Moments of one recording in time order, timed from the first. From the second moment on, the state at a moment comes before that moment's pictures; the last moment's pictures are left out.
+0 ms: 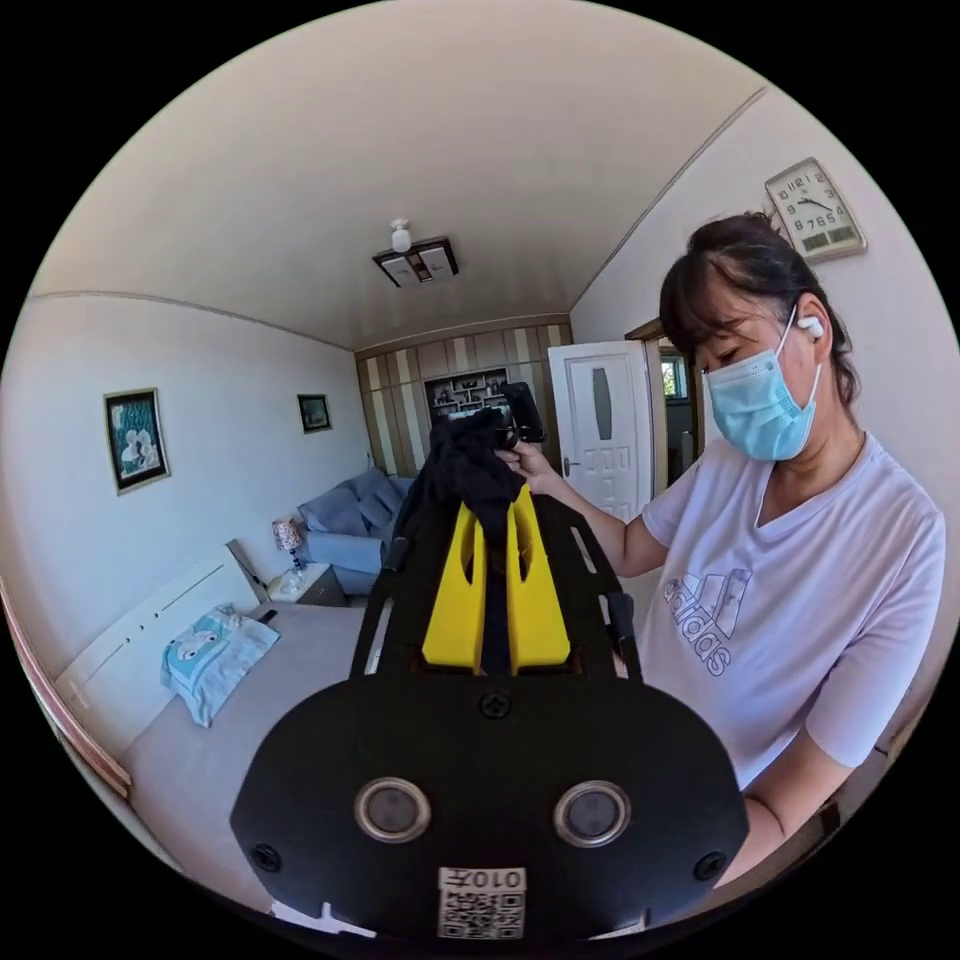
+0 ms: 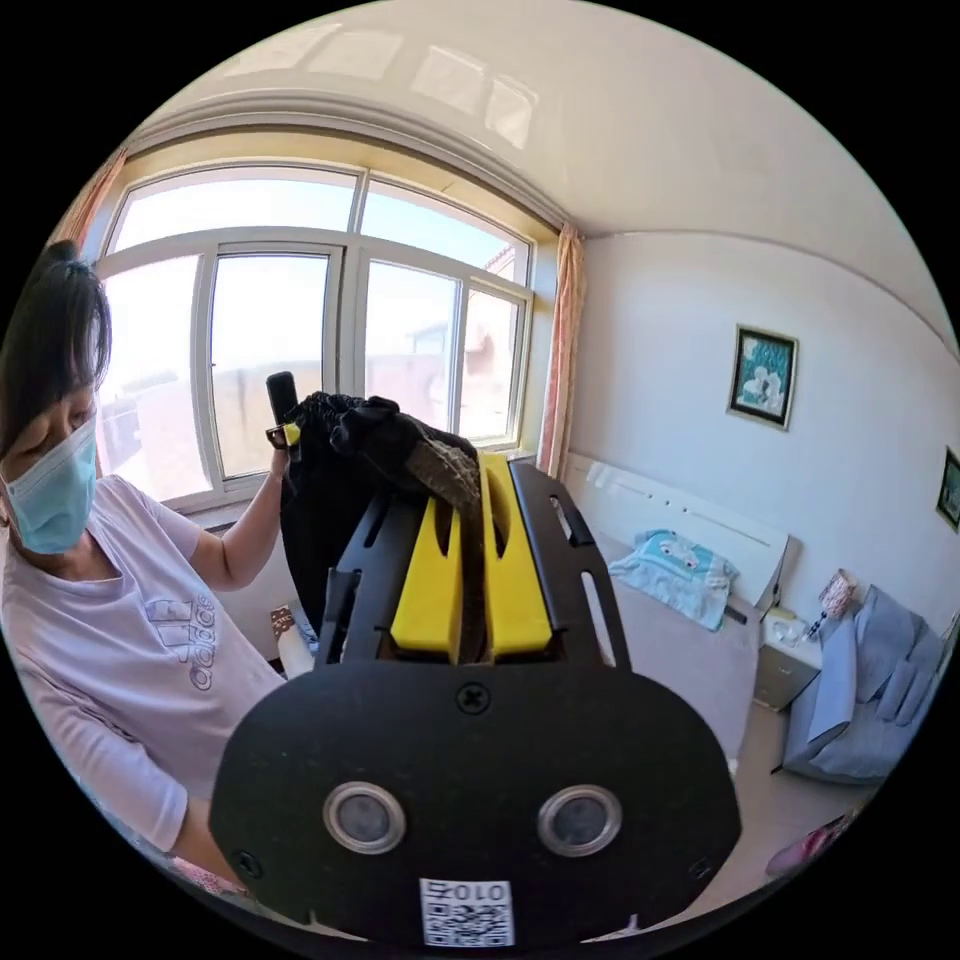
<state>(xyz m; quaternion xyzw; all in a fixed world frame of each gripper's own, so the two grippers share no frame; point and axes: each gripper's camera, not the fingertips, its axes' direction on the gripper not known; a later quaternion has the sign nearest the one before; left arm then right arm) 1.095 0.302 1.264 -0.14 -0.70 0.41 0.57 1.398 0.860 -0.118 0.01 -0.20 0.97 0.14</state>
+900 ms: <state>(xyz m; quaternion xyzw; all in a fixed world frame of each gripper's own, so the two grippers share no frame) 0.928 0.214 1.262 -0.21 -0.66 0.31 0.66 1.230 0.881 -0.191 -0.02 -0.27 0.96 -0.02</state>
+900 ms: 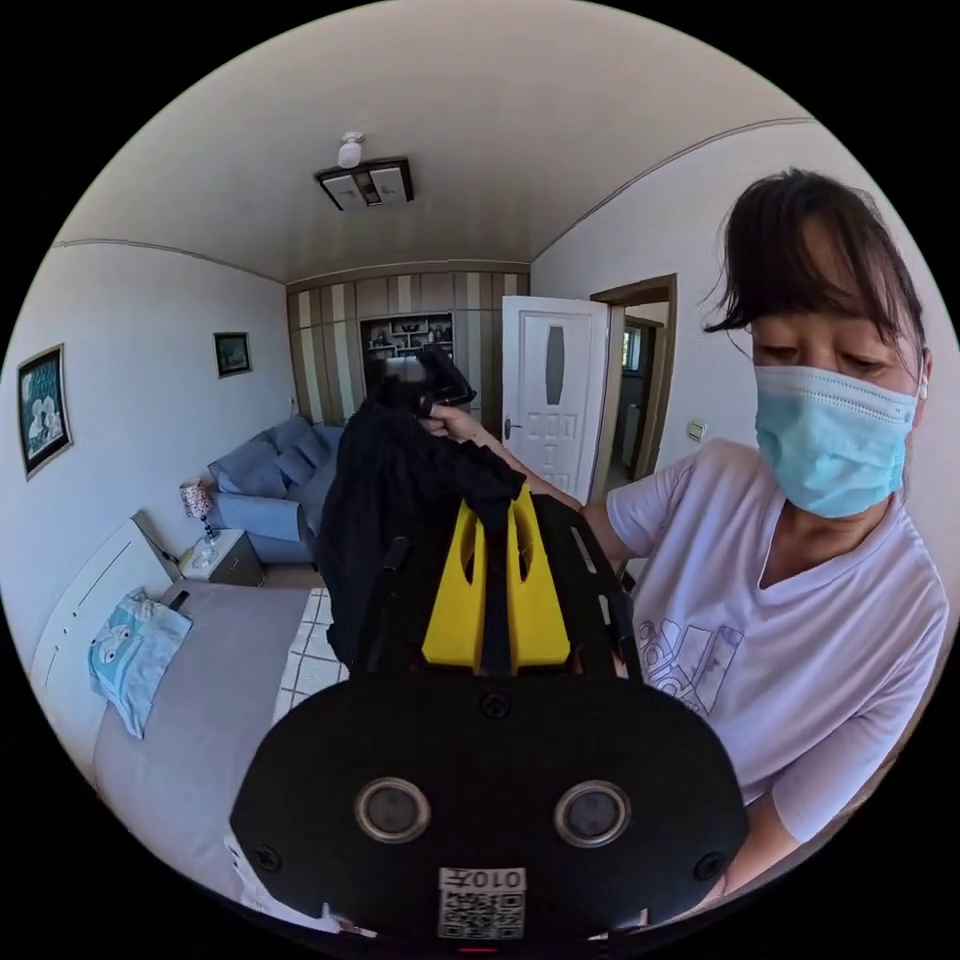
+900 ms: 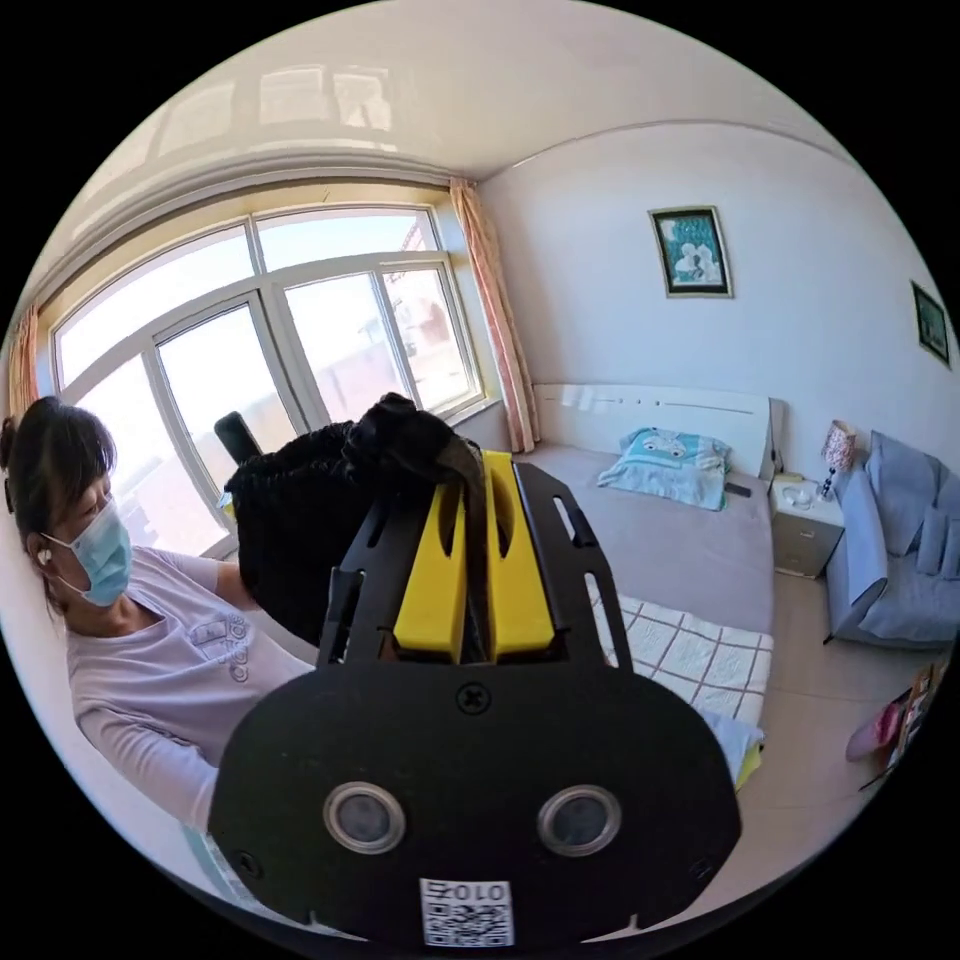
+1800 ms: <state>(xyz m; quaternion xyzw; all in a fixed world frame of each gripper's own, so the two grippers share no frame) 1.029 0.674 0.793 0.39 -0.68 -0.17 0.59 1.281 0.410 0.217 0.22 -0.67 0.71 -0.06</state>
